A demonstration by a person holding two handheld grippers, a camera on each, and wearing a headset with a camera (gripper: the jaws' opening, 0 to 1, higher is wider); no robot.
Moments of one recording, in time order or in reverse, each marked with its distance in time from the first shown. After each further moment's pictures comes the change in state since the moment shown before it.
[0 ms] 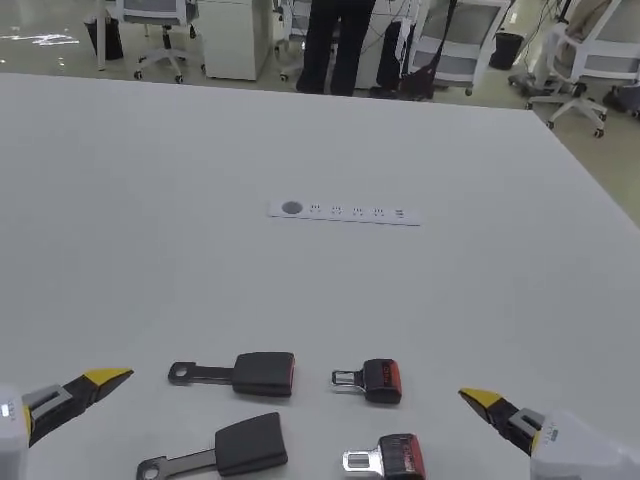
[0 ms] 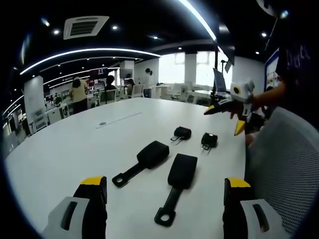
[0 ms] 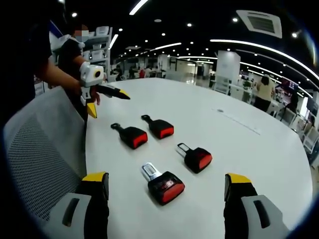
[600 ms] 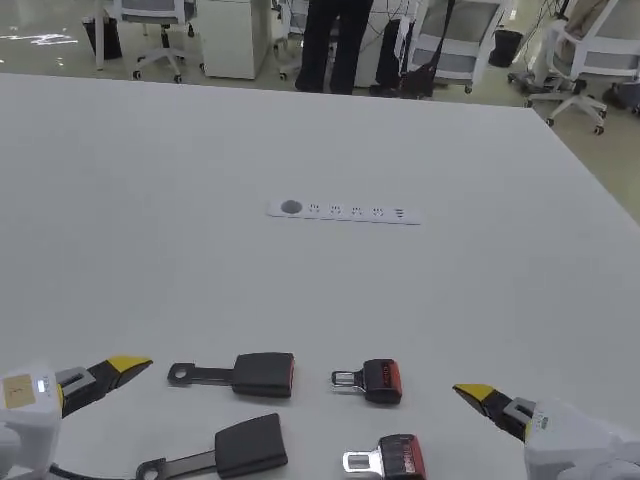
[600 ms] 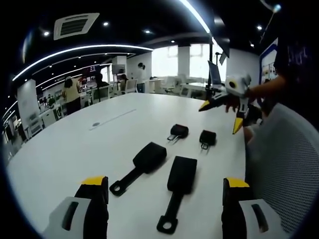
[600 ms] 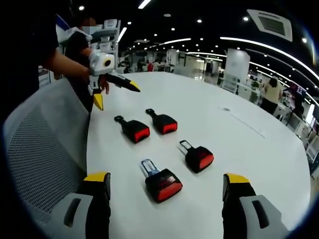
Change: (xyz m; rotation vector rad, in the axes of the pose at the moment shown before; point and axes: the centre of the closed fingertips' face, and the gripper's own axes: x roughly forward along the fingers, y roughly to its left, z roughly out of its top) left arm 0.017 -0.004 0.014 0.045 0.067 -0.046; right arm 0.005 -0.004 -0.003 -0.066 0.057 0.063
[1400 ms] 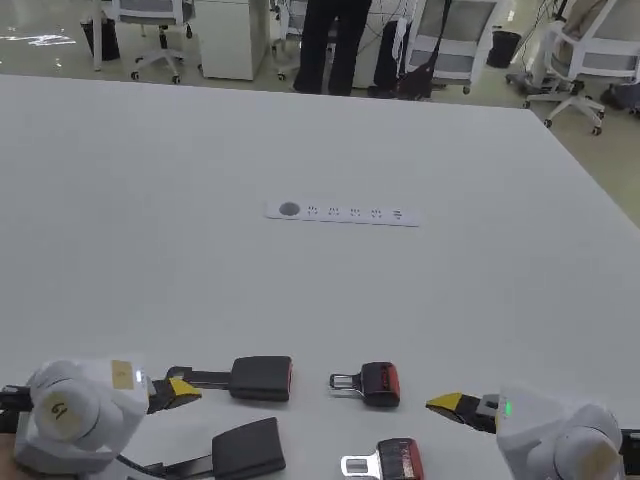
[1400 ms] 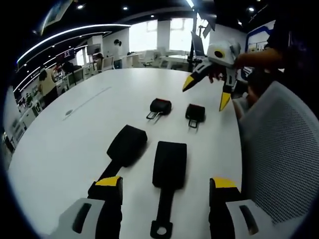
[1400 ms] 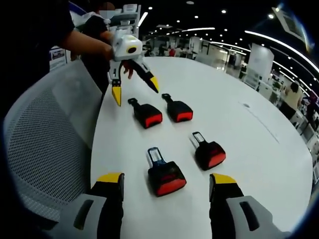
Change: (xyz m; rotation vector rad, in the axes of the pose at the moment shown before) left arm 0.042 -0.021 -0.031 0.083 0.281 -0.180; right arm 0.011 0.006 -0.014 -0.118 0.142 0.156
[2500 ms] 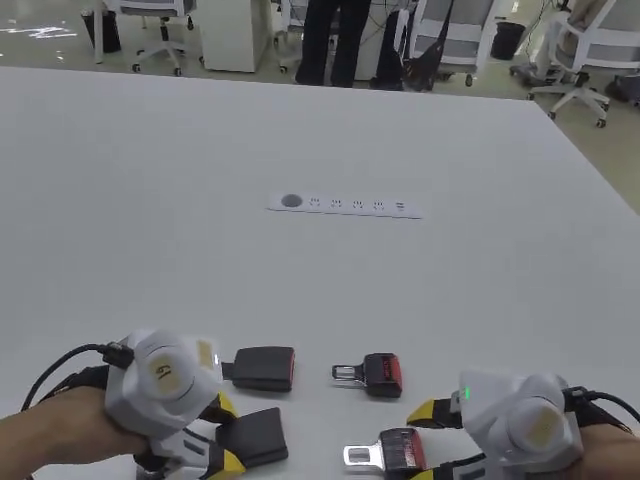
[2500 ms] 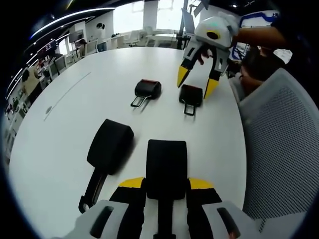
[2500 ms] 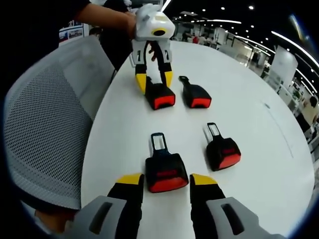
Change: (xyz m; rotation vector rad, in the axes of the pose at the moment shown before) left arm 0.033 0.005 -0.012 0.060 0.185 -0.090; right arm 0.027 -0.004 -0.025 -0.139 0.134 0.126
